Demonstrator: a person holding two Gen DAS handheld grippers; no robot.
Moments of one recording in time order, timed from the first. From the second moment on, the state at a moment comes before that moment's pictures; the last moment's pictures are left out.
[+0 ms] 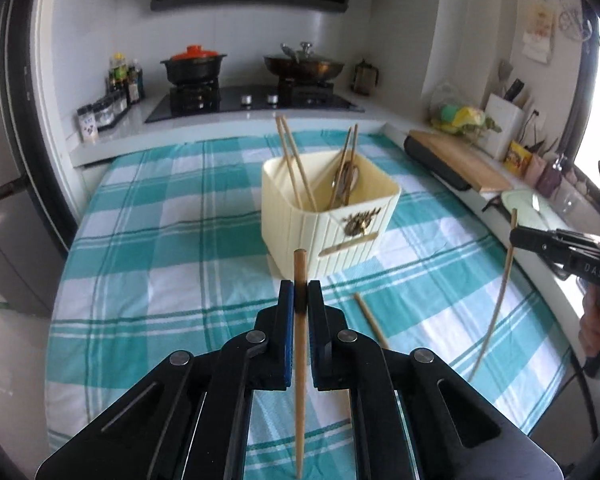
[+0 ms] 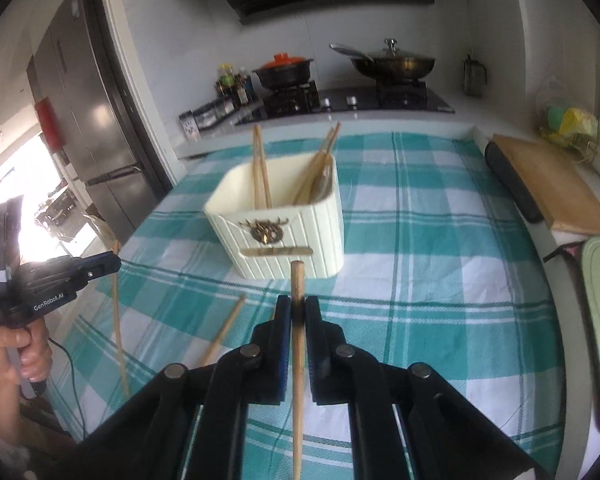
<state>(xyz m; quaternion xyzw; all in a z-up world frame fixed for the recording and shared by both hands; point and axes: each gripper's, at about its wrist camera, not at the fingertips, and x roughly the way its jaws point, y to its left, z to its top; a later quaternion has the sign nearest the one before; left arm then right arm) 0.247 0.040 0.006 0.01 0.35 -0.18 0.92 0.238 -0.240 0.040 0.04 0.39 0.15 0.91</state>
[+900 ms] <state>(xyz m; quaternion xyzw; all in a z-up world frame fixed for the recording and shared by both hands) 0.244 0.040 0.105 -0.06 0.24 -0.22 0.94 0.223 -0.226 0.150 0.04 0.26 0.16 0.95</state>
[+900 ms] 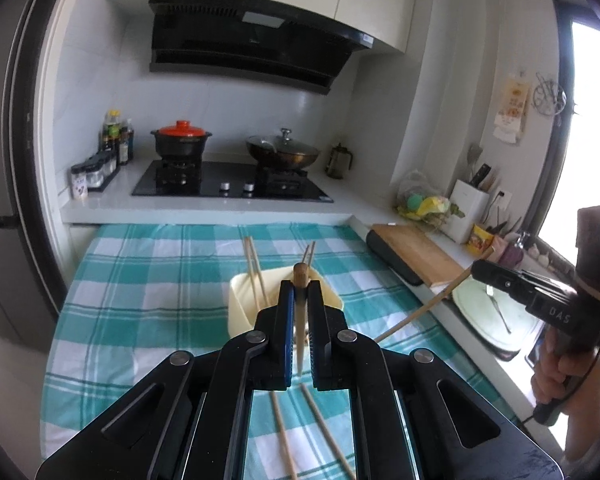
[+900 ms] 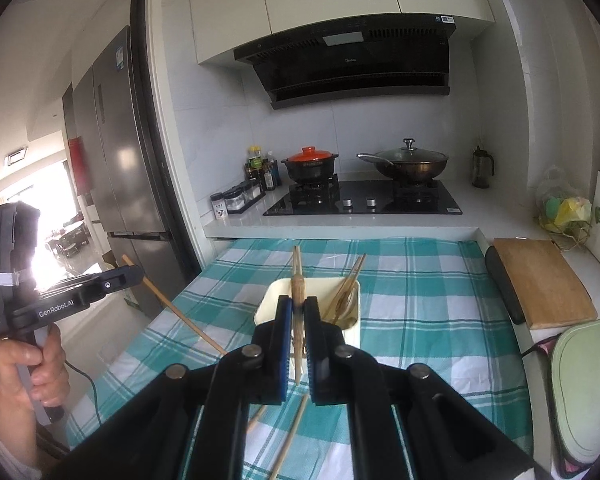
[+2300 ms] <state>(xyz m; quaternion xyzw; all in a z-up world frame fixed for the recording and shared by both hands) 0.383 0.007 0.041 0.01 0.36 -0.15 0.92 0.445 -0.193 0.076 0.01 0.38 0.15 0.91</state>
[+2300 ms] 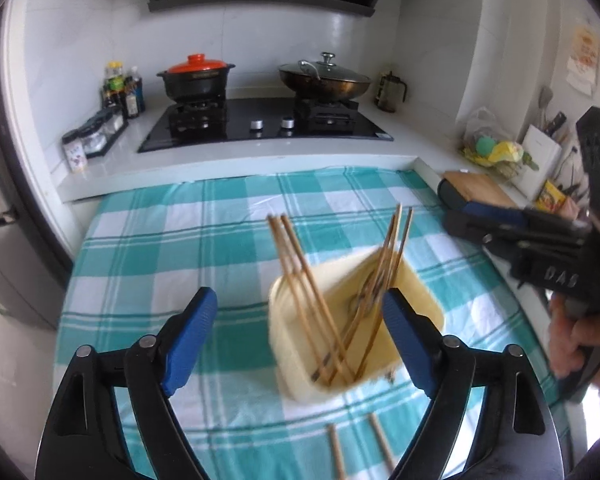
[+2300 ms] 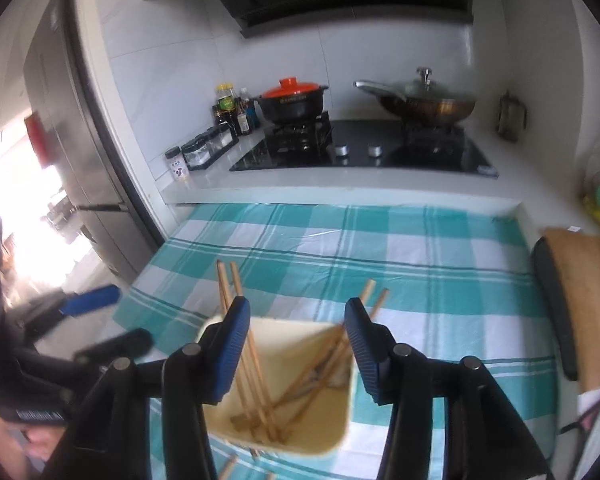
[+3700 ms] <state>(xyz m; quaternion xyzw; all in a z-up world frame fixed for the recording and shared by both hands) 0.159 0.008 -0.085 0.02 0.38 -0.03 0.92 0.135 -0.217 -0.042 -0.06 0.40 -0.01 0.92</state>
